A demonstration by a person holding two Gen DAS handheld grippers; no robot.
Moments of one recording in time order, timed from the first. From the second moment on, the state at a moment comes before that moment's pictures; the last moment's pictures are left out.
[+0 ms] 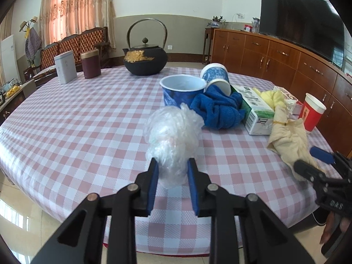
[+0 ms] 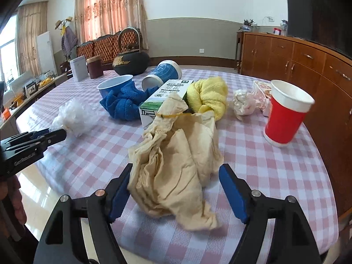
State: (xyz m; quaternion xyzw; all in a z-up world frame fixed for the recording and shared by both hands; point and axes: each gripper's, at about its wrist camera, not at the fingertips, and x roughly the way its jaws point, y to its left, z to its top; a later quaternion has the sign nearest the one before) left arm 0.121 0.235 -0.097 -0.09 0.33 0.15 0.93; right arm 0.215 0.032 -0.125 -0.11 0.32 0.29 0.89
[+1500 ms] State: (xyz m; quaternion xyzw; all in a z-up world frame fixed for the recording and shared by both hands) left arm 0.131 -0.012 -0.036 0.01 0.29 -0.09 0.95; right arm 0.121 -0.206 -0.030 -0.07 0.23 0.12 0.96
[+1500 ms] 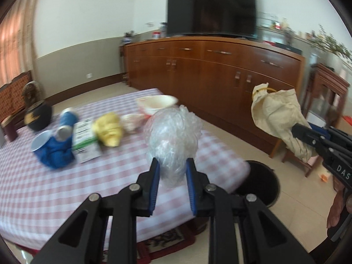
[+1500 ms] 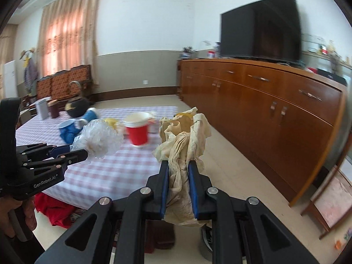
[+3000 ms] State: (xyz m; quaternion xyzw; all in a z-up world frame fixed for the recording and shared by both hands) left arm 0.239 -0.230 -0.217 0.03 0.48 -0.23 0.84; right arm 0.211 -0.434 -0.242 -0.07 0.44 0.05 0.89
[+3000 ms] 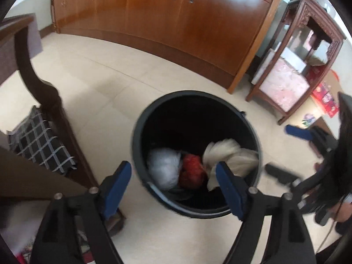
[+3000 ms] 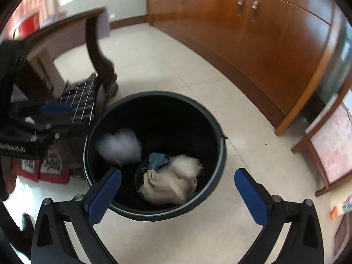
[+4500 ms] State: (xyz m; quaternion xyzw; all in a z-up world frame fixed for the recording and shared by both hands) left arm 0.115 -0.021 -0.047 -0.01 0.32 -0.03 0.95; right arm 0.134 -0.250 -0.068 -0.05 0.31 0.11 0.94
